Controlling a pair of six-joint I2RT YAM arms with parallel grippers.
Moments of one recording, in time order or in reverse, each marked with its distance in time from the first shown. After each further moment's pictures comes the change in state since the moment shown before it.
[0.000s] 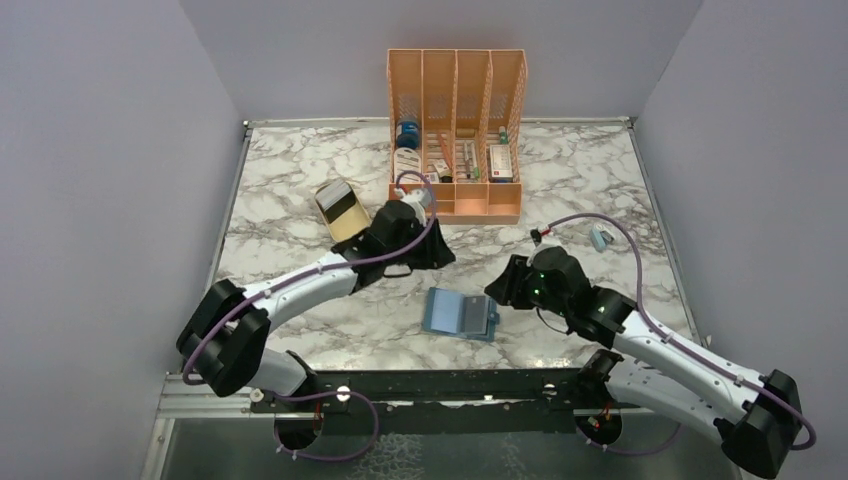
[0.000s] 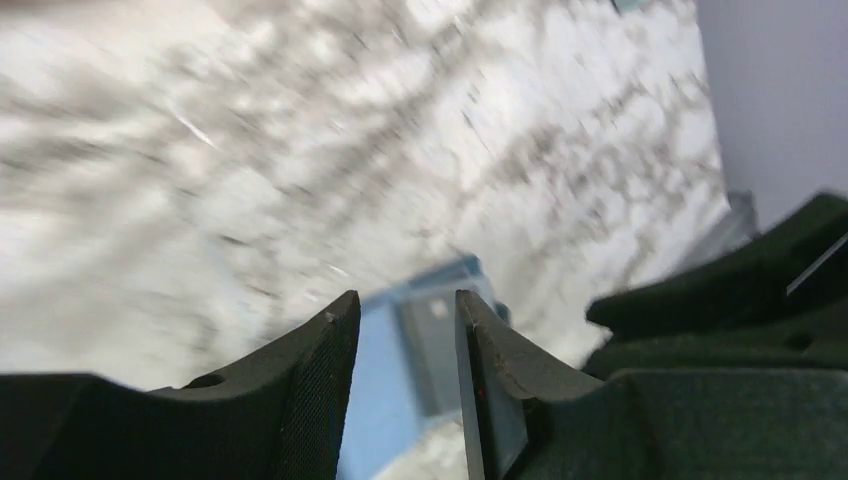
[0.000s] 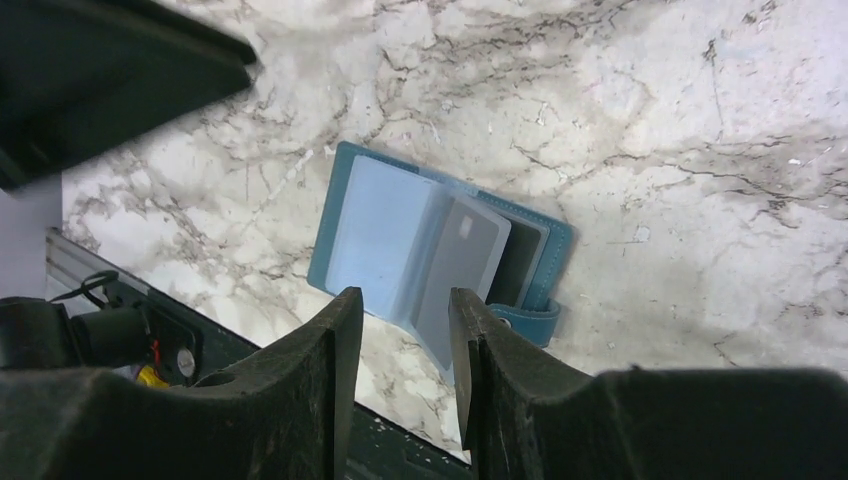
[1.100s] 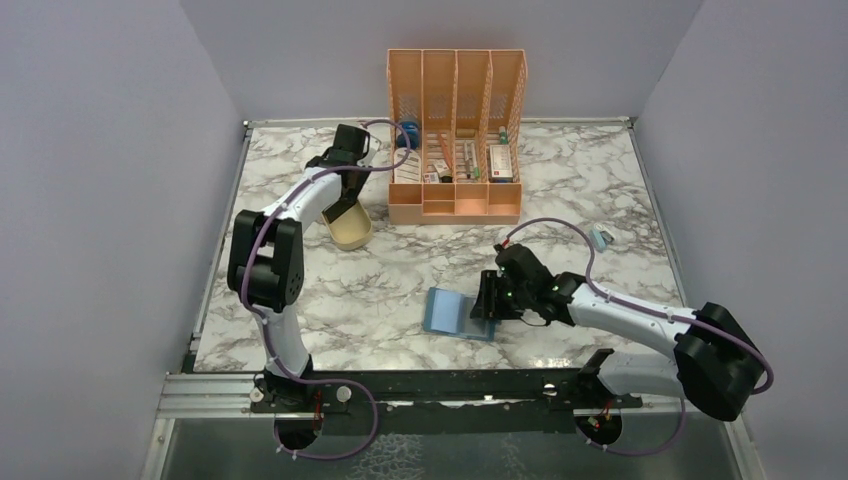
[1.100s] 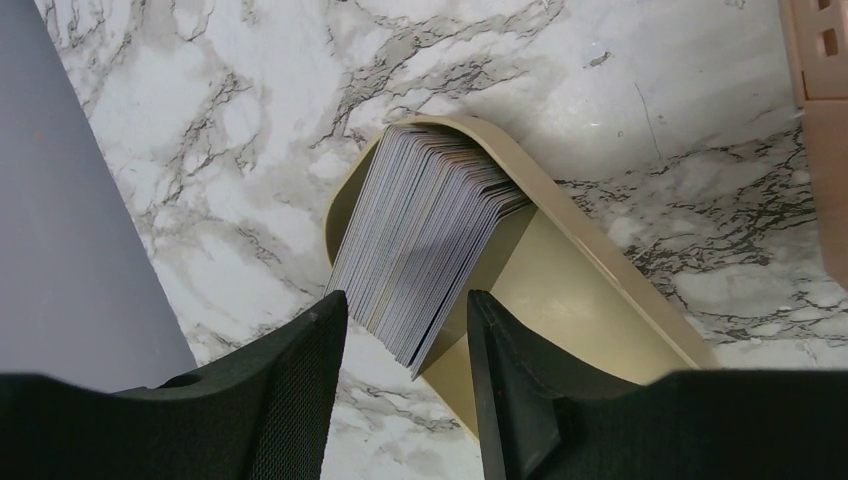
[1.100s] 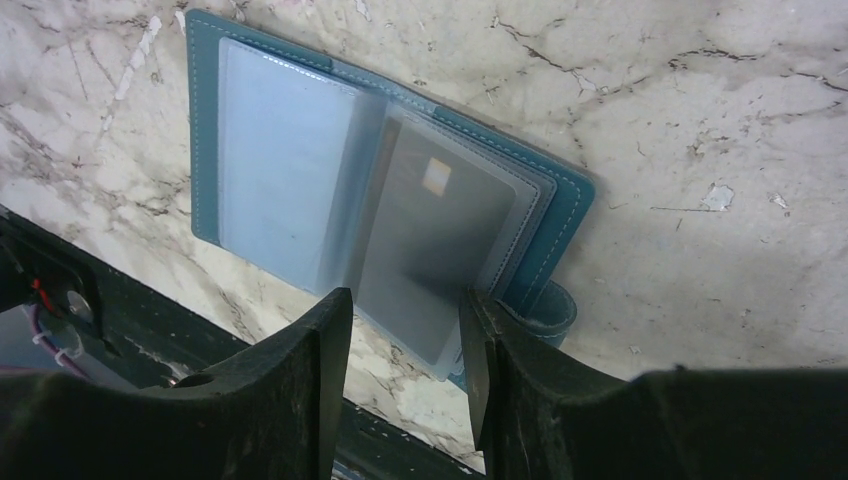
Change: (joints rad) left arm 0.518 0.466 0.655 -0.541 -0.540 1.018; right arm 0.005 0.398 0.023 0.058 -0.196 -0.038
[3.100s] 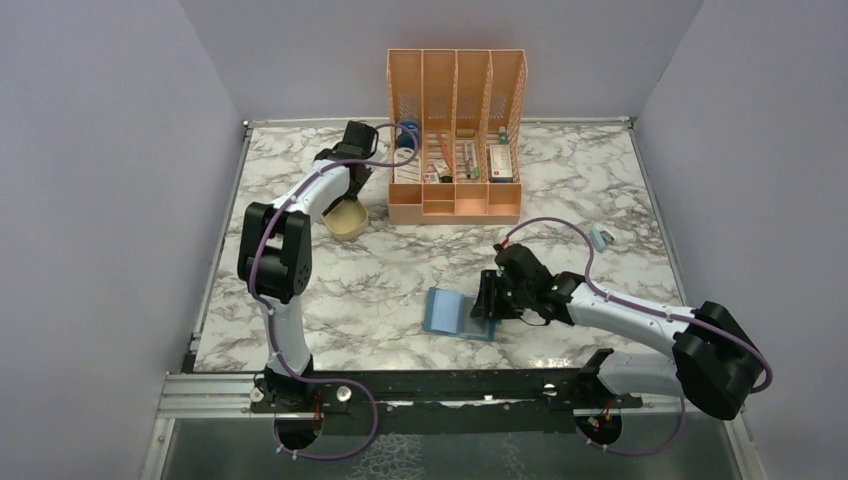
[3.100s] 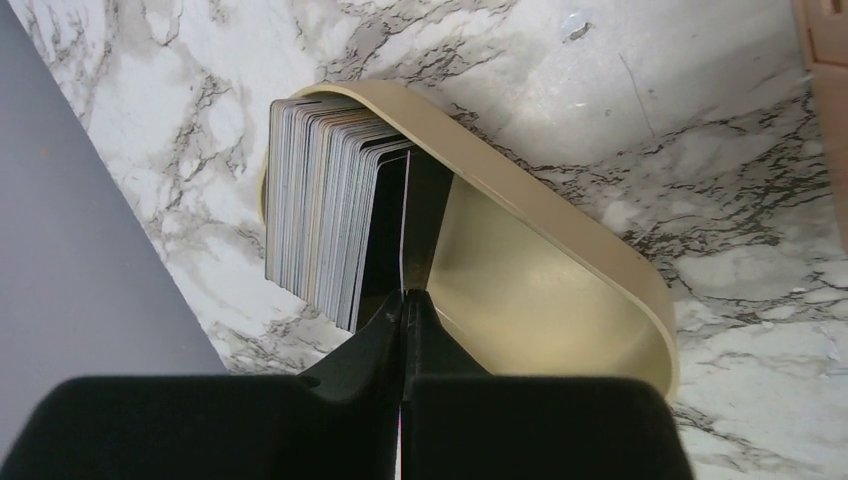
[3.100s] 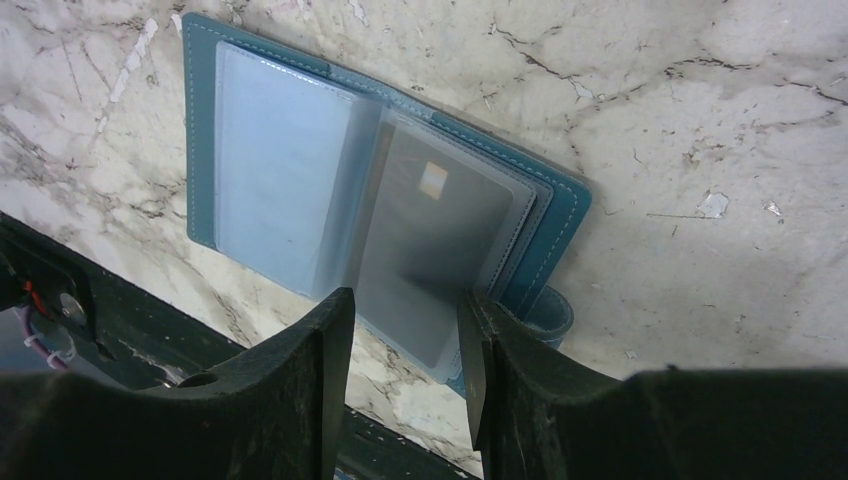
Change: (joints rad) left arm -0.023 0.093 0.105 -0.111 -0.030 0.066; right arm 0.000 0.020 0.000 0.007 0.007 -0.010
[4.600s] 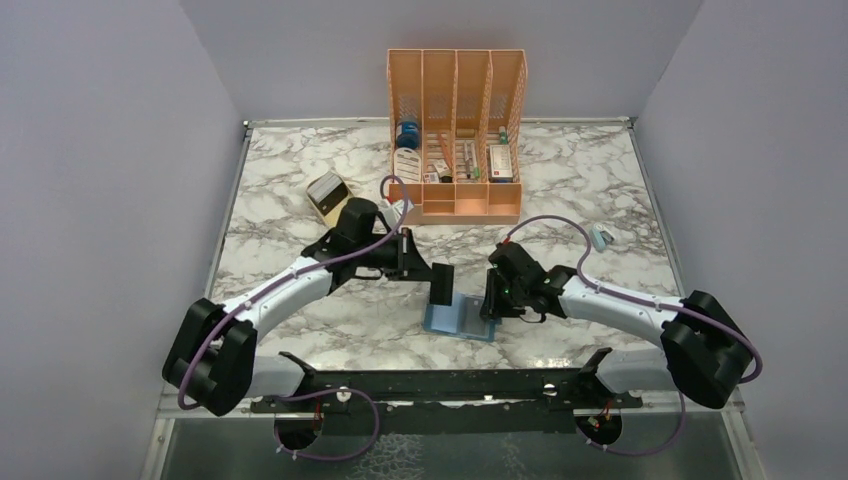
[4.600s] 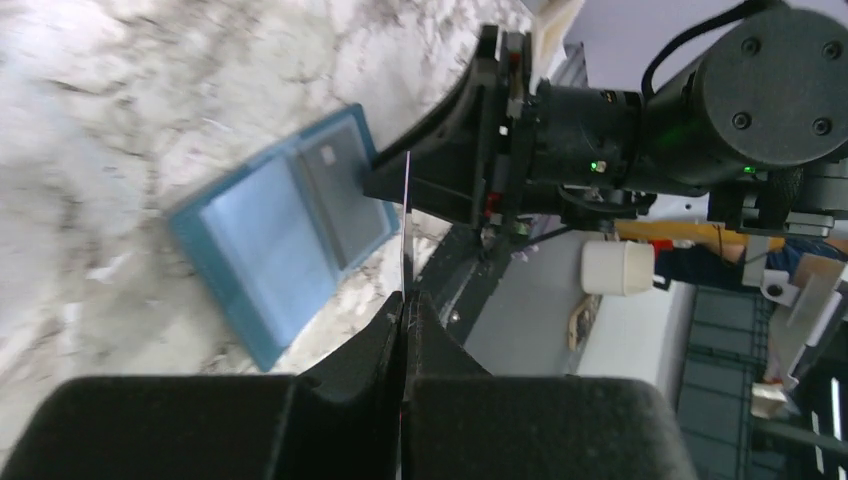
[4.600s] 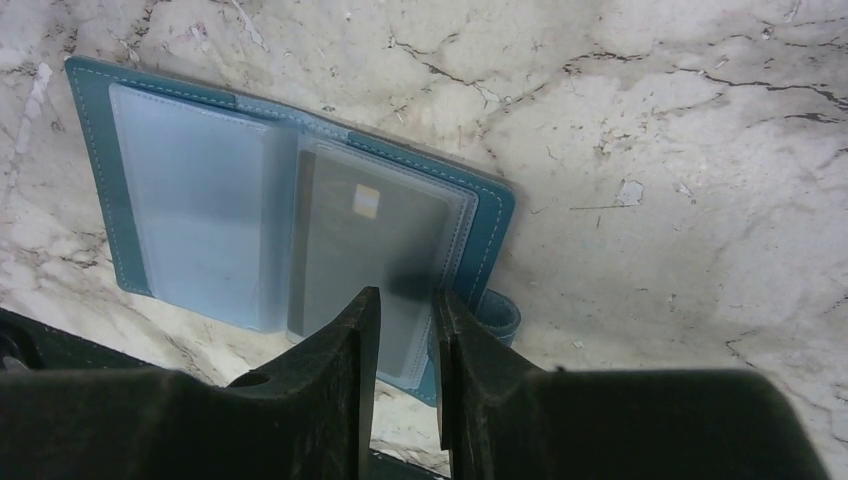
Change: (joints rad) left arm -0.214 -0.684 -0.812 0.514 1.117 -1.045; right arm 0.000 0.069 0.057 -0.097 0.109 0.037
